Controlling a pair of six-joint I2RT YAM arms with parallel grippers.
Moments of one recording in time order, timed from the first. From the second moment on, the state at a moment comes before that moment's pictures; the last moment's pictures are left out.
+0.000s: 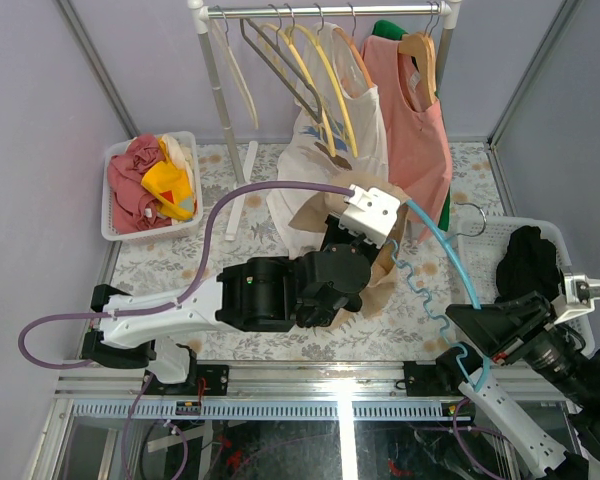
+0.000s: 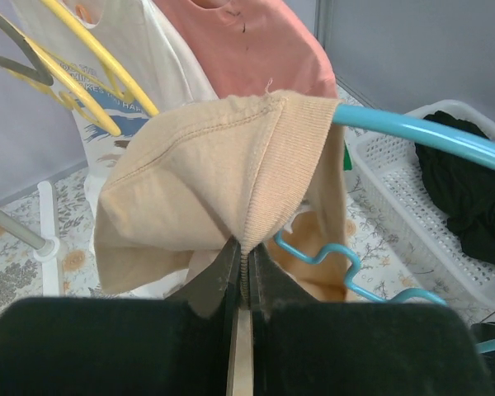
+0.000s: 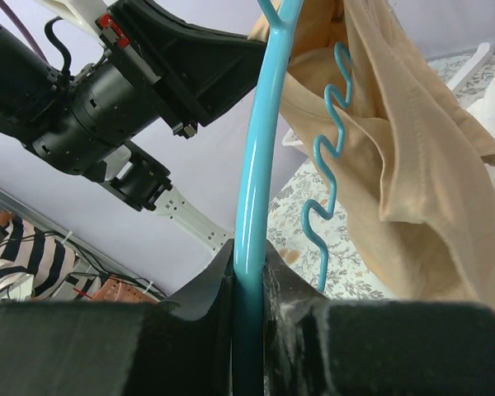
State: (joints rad) left arm -1.49 1.57 1.91 -0.61 -0.98 -0.14; right arm 0.58 0.16 1.12 -0.77 -0.26 0.78
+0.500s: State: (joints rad) left arm -1.48 1.60 2.05 -0.66 -0.85 -0.13; right arm 0.58 0.11 1.01 -0.66 -0.25 0.79
